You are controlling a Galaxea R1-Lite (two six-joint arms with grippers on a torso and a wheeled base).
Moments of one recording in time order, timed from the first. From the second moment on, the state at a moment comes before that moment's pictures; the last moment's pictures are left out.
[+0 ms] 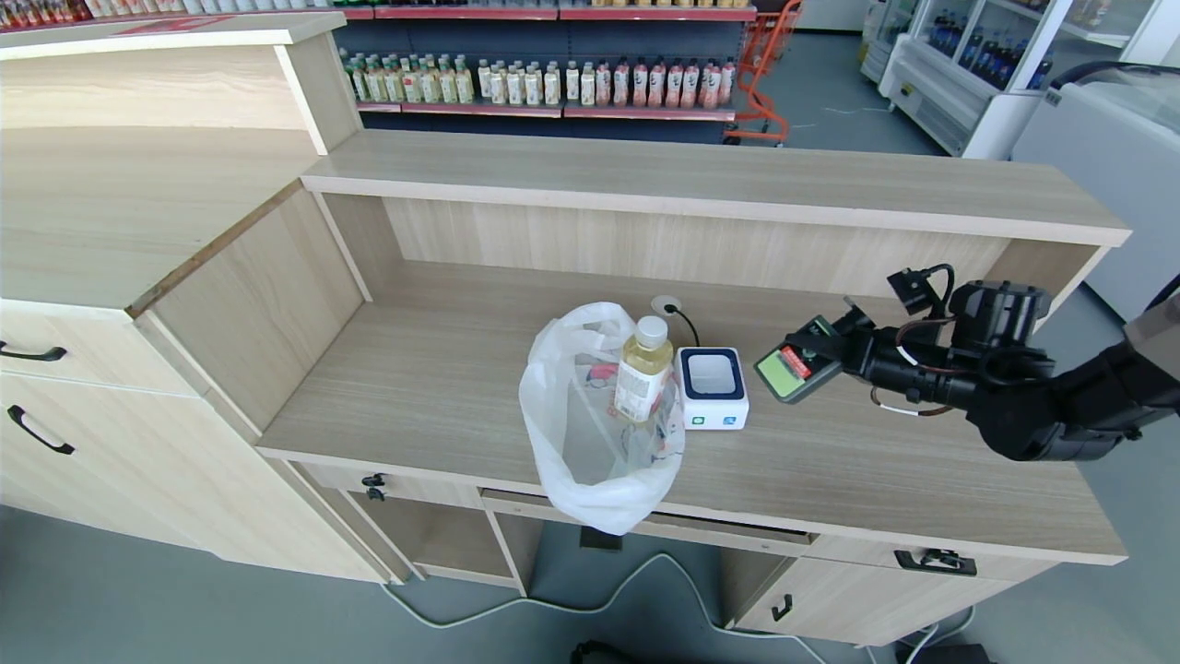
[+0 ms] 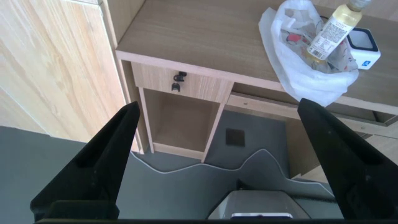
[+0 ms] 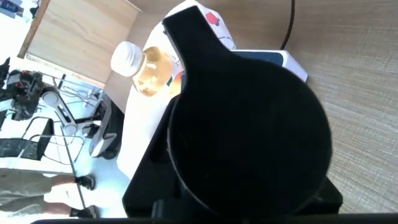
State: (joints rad) left arm -0.01 0.00 0.00 0.01 -0.03 -0.11; right arm -0.01 2.15 -1.09 -0.92 0.80 0.39
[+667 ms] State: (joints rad) left arm -0.01 0.00 0.00 0.01 -0.04 -0.11; right arm 0.02 2.22 -1.14 -0.92 0.80 0.28
